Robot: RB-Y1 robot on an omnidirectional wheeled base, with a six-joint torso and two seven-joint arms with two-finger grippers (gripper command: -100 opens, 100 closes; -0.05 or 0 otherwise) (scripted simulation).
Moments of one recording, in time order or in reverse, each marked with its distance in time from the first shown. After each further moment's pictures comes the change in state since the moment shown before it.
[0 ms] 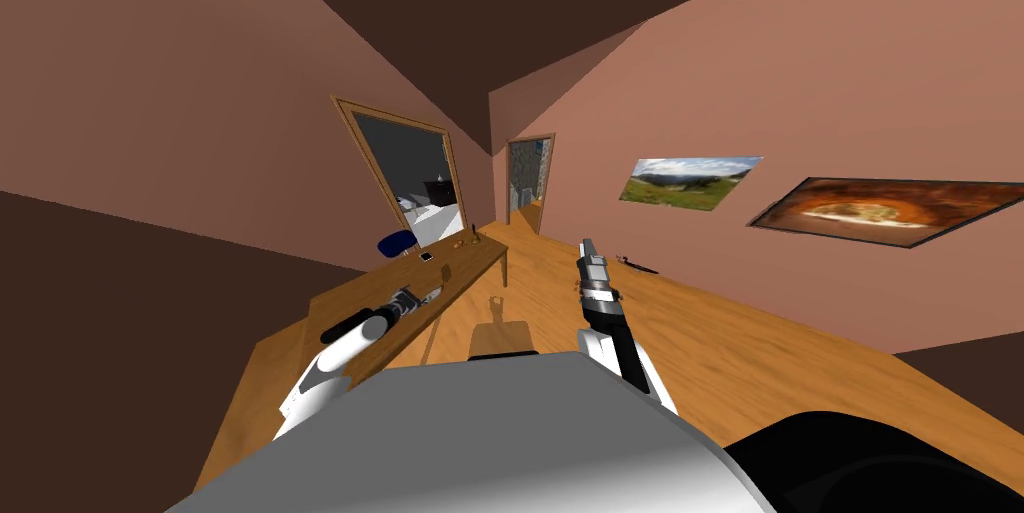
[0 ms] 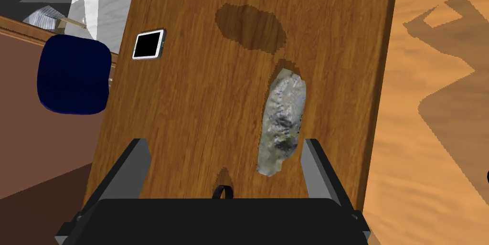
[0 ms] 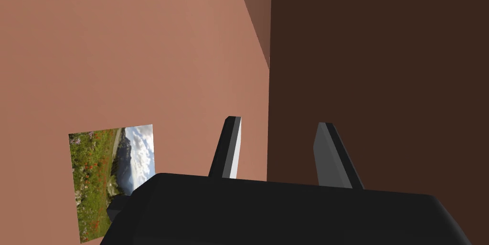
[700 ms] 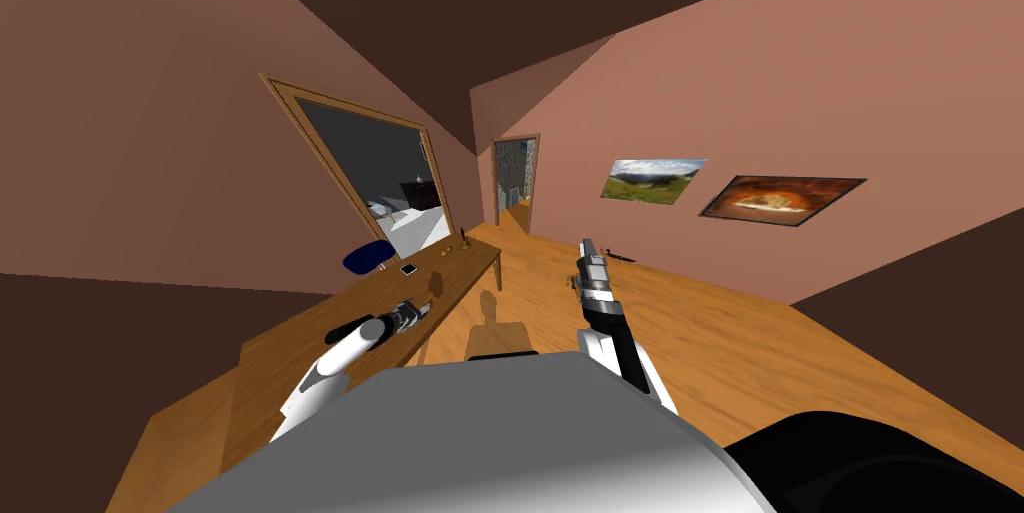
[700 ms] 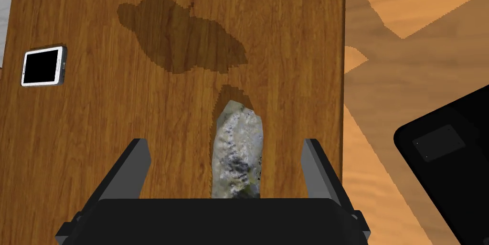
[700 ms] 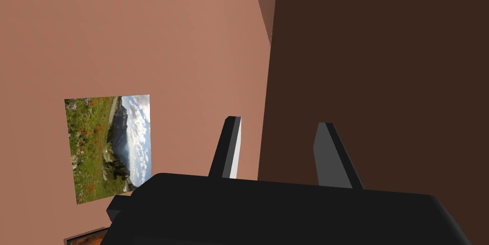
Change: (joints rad) left arm -0.043 0.042 0.015 0.180 0.064 0.145 0.016; right arm 0.000 0.000 0.000 0.000 0.000 0.000 0.000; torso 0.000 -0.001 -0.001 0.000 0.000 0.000
